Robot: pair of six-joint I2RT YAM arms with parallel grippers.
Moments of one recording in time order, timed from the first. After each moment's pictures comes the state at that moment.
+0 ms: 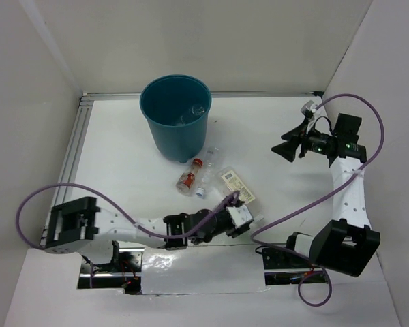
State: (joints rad) left arm -1.42 1.52 0.78 0.58 -0.35 0.10; right arm -0.32 1.21 1.12 -0.64 -1.17 -0.55
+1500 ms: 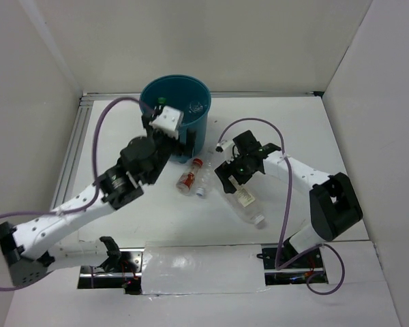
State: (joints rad) left arm -0.86 1.18 1.19 0.02 -0.54 0.09; right arm 0.50 1.51 1.03 -0.61 -0.28 -0.21
